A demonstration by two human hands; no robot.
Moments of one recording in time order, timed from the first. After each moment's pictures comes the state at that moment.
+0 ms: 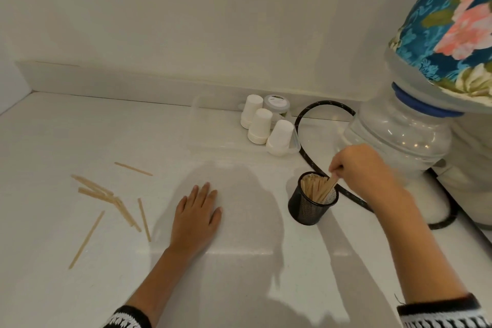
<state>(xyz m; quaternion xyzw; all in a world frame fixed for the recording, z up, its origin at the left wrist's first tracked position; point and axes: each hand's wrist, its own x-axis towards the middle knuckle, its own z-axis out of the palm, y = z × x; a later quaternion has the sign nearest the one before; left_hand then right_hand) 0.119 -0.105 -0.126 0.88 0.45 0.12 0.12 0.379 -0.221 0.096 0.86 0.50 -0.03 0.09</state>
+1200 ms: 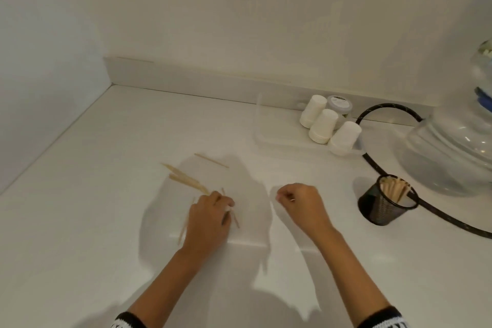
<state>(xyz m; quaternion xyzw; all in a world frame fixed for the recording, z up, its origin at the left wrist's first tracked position) -0.034 -0.078 -0.089 0.86 0.44 0.23 0.16 0.169 -0.147 -0.025 0.79 0.55 -0.14 -0.21</state>
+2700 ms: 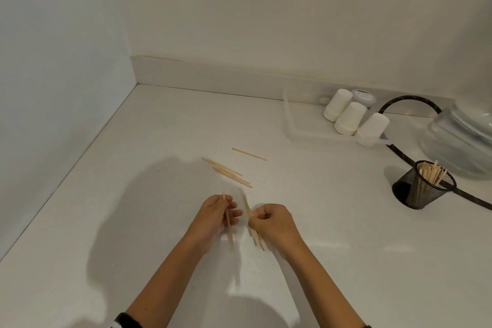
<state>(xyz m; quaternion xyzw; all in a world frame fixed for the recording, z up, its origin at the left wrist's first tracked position) -0.135 -0.043 -0.082 0.39 0.48 0.27 0.74 -0.010 -0.126 -0.061 0.77 0.36 -0.37 -0.37</state>
